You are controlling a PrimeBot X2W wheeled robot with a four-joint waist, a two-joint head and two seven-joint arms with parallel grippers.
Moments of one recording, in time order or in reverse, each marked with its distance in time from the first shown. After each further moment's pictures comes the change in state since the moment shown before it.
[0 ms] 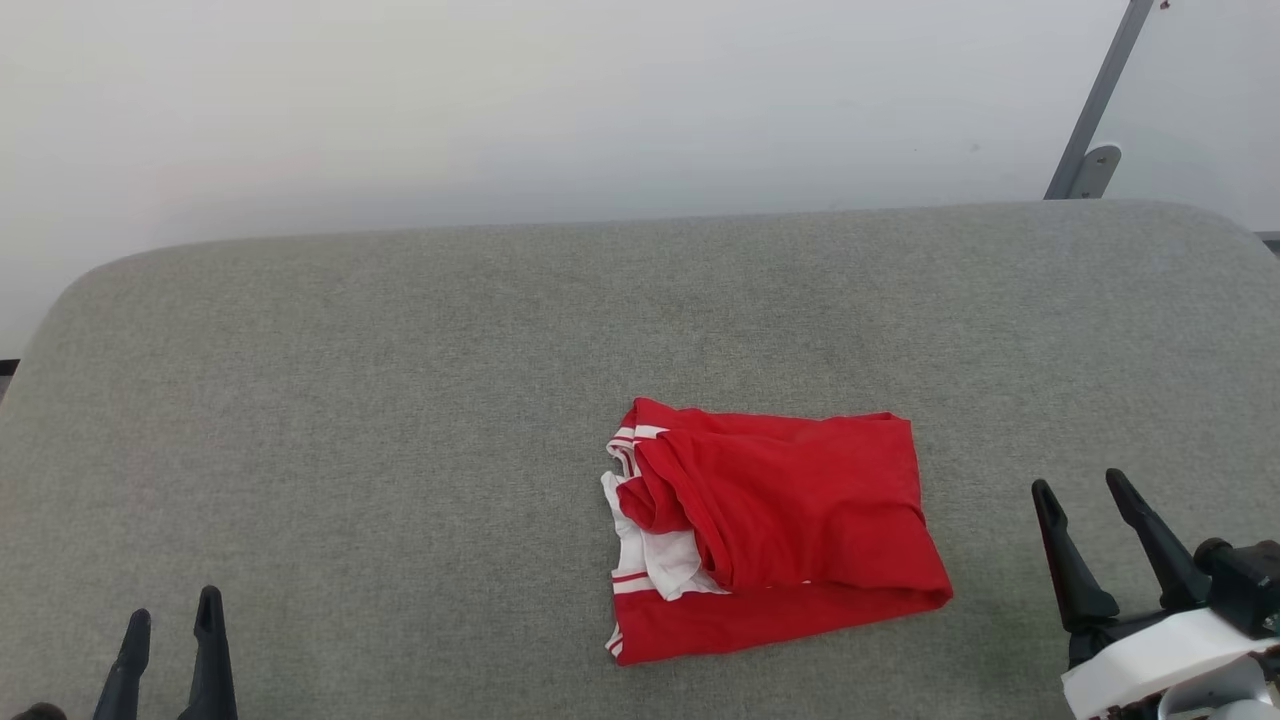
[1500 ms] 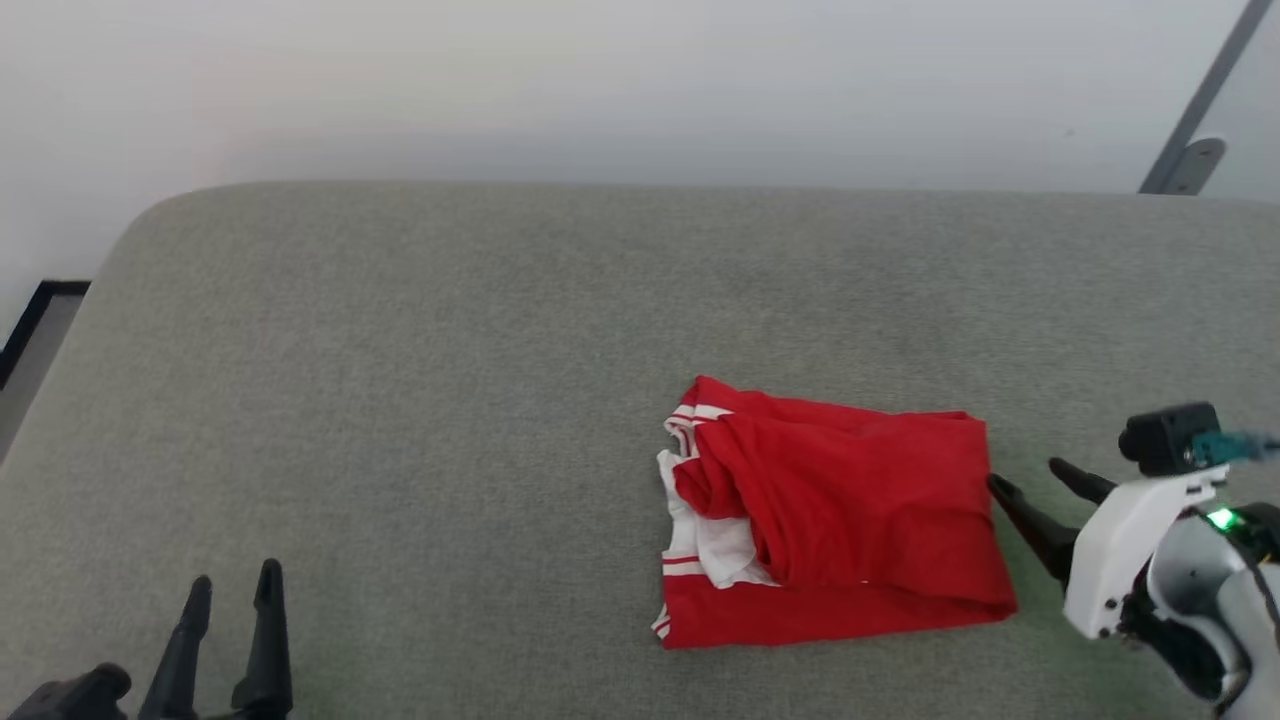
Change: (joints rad) left arm -0.050 -0.003 -0.081 0.018 0.013 0.000 0.000; right arm -0.287 -0.183 0.296 0.159 0.289 0.000 0.455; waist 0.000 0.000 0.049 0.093
